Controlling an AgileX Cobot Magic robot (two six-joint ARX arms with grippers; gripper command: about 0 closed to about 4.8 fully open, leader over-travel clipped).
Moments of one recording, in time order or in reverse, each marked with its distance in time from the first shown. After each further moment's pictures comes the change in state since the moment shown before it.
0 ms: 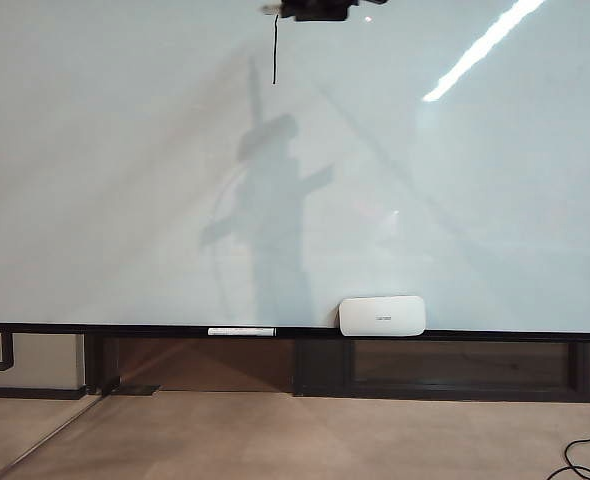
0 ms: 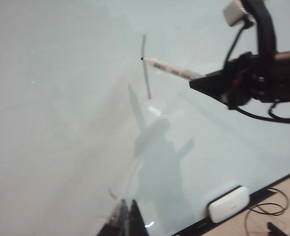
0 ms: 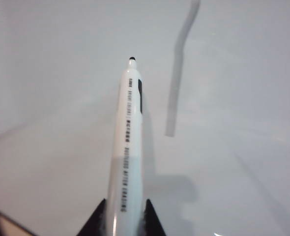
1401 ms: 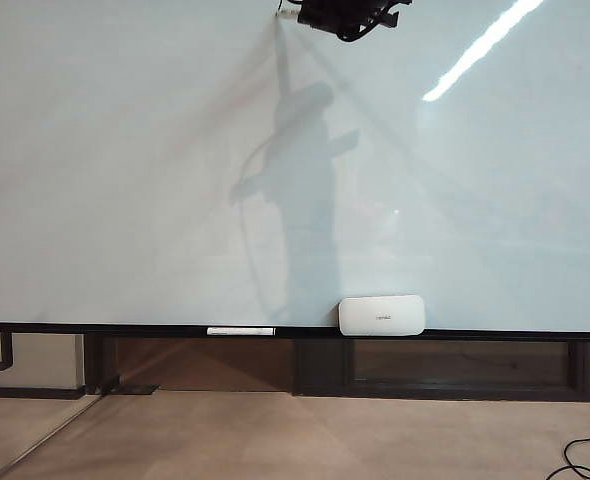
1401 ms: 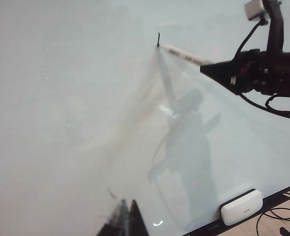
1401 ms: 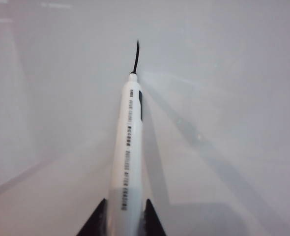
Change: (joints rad) left arm 0.000 0.000 0.000 0.007 -0.073 -0.006; right arm -0.093 0.136 0.113 0.173 -0.146 0.106
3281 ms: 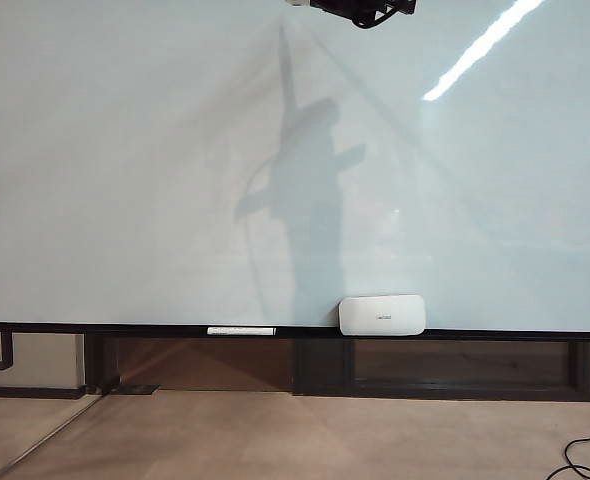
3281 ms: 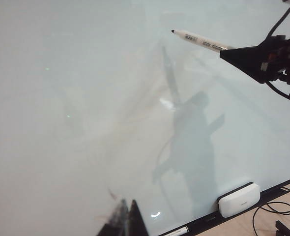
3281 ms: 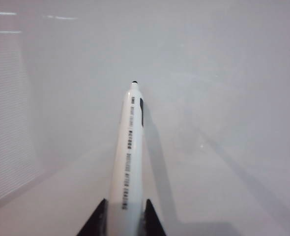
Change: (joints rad) left arm 0.000 -0.015 0.000 -0.045 -0.004 -0.016; right arm -0.003 -0.132 -0.204 0.126 -0.018 0.016
